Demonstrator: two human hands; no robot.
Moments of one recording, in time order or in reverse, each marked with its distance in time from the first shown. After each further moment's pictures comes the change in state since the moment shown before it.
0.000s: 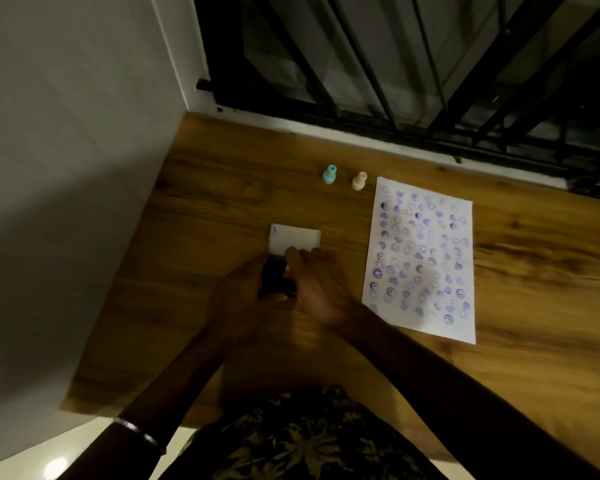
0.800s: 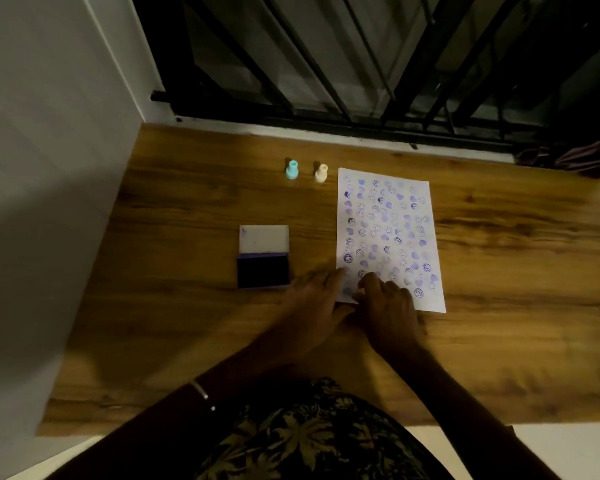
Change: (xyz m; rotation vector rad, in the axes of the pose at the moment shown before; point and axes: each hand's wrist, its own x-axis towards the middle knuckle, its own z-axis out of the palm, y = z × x) left_hand -0.008 0.093 0.094 0.412 -0.208 0.346; right_hand -0.133 0.063 -0.014 -0.102 0.059 0.471
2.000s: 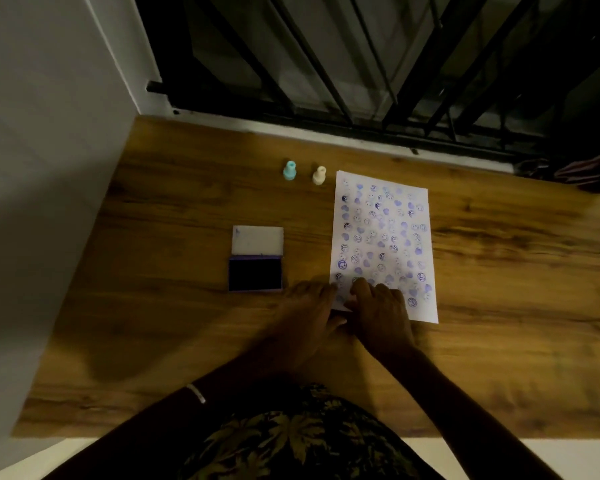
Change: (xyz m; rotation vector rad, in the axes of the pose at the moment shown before) left_hand 0.001 -0.002 0.019 0.135 0.010 0.010; right_hand 0.010 0.012 0.010 -0.080 -0.001 -0.089
